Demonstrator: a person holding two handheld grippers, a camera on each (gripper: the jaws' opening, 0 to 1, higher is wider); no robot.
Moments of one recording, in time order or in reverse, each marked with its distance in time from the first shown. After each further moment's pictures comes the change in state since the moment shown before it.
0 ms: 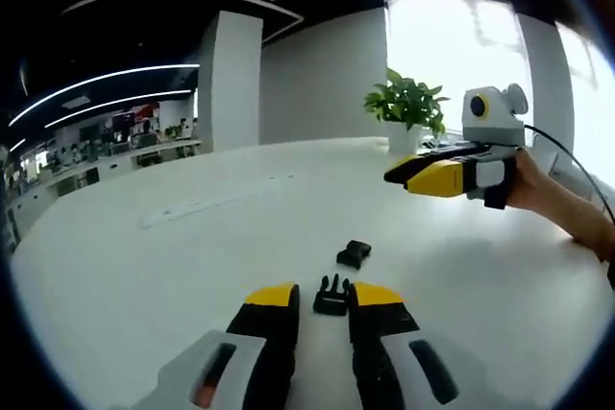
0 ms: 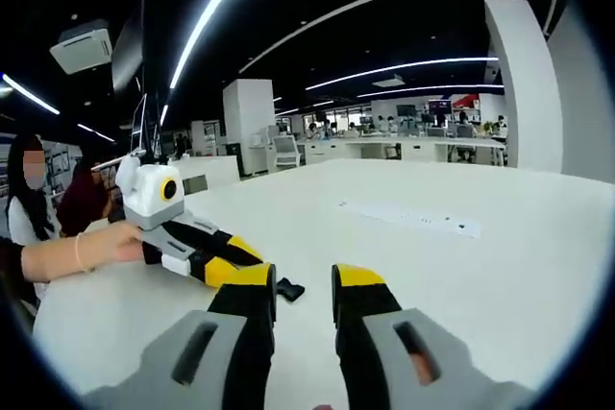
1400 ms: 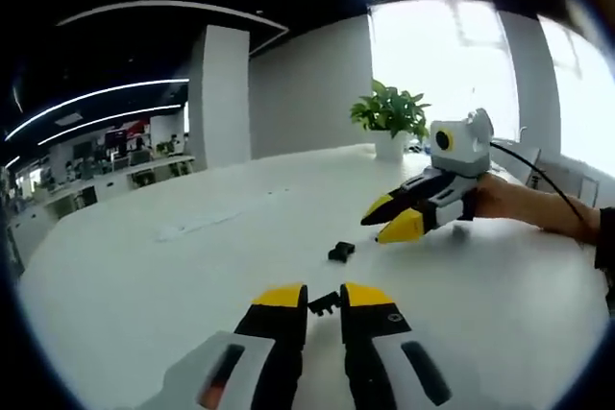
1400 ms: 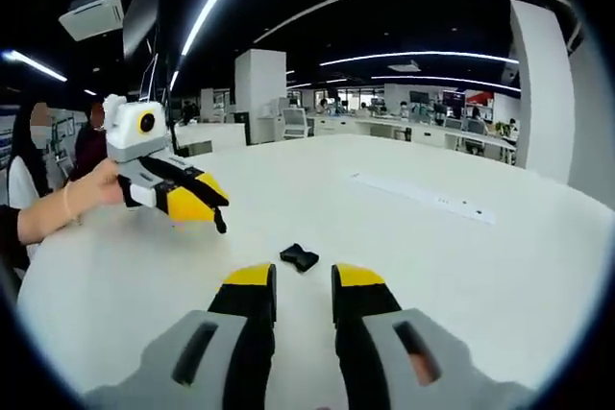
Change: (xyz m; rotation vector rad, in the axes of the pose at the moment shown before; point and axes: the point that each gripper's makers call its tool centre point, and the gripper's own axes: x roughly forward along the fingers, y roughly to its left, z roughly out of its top) left arm -0.056 0.000 0.014 0.051 -0.056 -0.038; right arm 0.016 0.015 -0.037 -0.107 0.129 0.029
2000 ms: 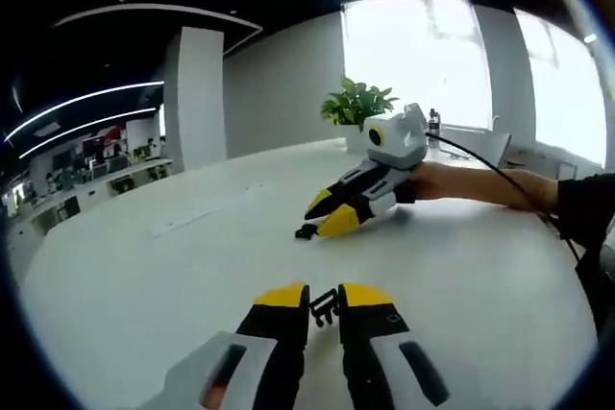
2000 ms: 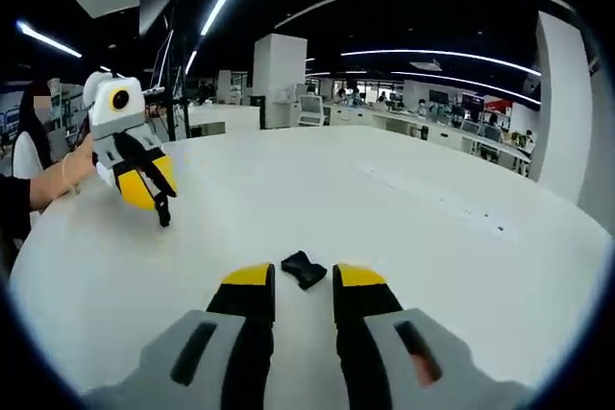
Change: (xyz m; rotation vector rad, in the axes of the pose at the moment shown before) left arm -0.039 -0.023 -0.016 0.075 0.054 -0.119; right arm 0.028 0.005 -0.004 -0.069 0.053 0.066
